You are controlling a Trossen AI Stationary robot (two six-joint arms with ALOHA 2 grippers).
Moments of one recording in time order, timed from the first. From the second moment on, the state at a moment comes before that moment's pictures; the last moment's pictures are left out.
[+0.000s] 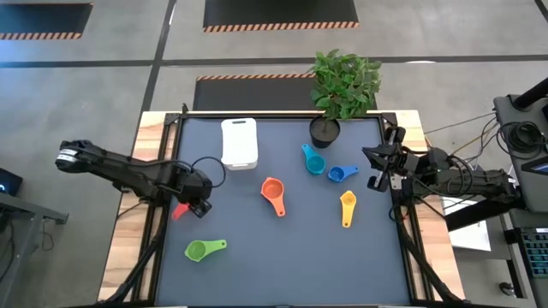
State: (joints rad) left arm -0.16 1.04 0.68 -1.08 0.01 -1.02; right arm -0.11 0.36 0.24 0.58 0.03 -0.45
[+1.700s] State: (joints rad) left arm -0.35 1.04 0.72 -1.24 0.02 -1.20; right arm -0.11 0.36 0.24 0.57 0.03 -0.46
